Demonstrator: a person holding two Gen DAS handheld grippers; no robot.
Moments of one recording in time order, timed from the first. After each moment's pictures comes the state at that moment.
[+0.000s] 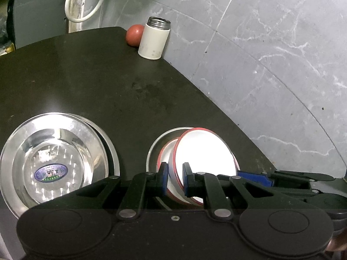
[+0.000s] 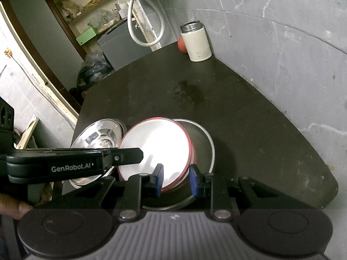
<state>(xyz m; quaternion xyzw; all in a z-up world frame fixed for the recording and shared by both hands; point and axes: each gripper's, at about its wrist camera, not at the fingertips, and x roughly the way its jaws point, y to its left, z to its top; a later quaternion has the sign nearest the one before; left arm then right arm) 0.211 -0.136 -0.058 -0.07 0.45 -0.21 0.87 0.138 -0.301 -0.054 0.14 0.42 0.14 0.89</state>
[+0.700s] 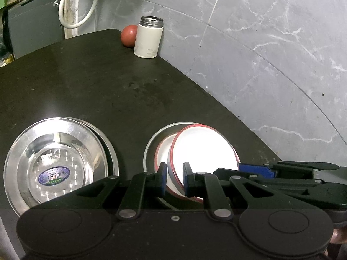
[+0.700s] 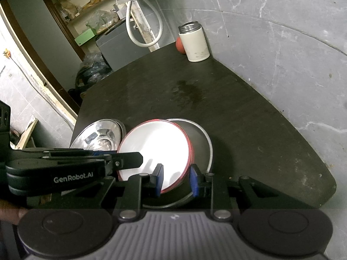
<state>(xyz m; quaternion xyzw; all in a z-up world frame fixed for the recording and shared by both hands) 0.209 -0.151 -0.056 -0.03 0.45 -0.20 0.87 0.136 -0.303 -0.055 0.14 0.42 0.13 0.89</state>
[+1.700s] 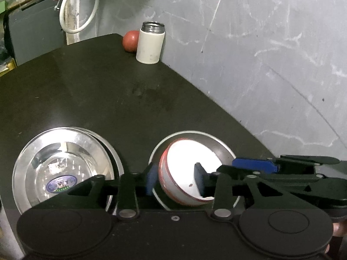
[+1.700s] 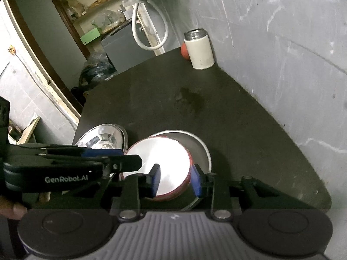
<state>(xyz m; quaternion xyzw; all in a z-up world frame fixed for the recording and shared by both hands) 0.211 -0.150 -0.043 -0.03 0.45 -0.19 0.87 0.132 -0.305 -0.042 0.12 0.40 0.15 0.89</state>
